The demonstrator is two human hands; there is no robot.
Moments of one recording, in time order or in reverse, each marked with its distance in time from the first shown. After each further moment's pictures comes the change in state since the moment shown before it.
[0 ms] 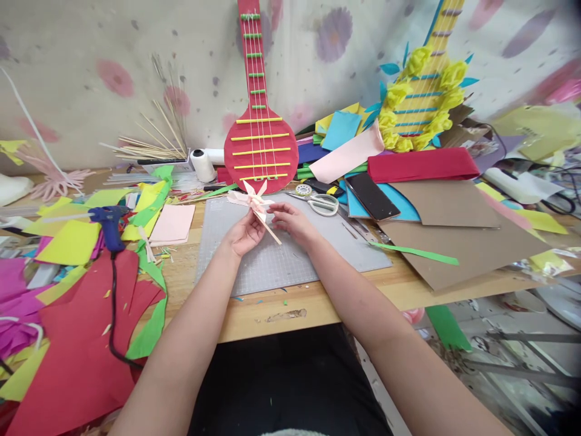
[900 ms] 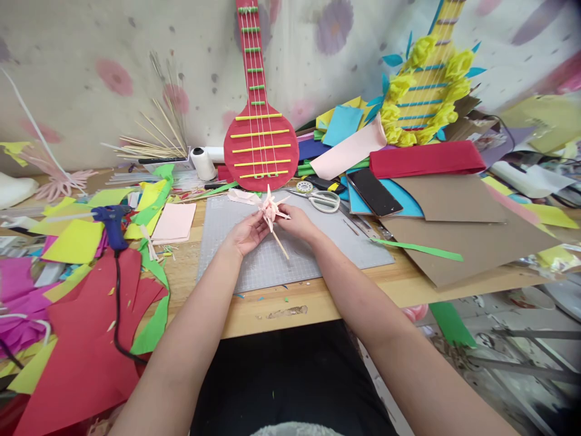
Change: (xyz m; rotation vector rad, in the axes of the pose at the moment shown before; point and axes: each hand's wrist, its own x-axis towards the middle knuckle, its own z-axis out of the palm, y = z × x) left_hand 0.003 -0.009 -0.004 0.307 0.025 0.037; right_hand 0.005 0.005 -0.009 -0.724 0.036 -0.185
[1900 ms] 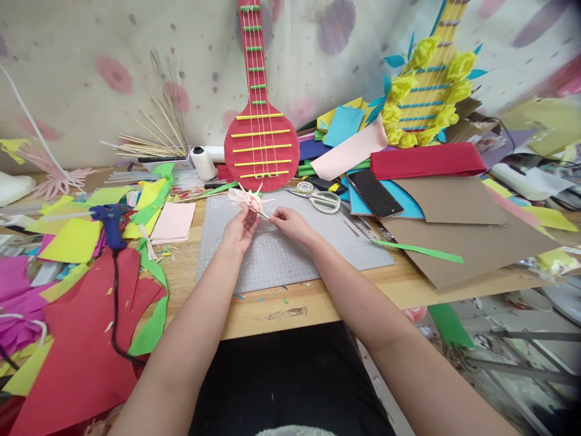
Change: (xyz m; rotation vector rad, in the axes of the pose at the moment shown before) left_hand 0.004 0.007 -0.001 -0.174 0.283 0.204; right_hand -0.002 -0.009 0.010 0.104 -0.024 0.106
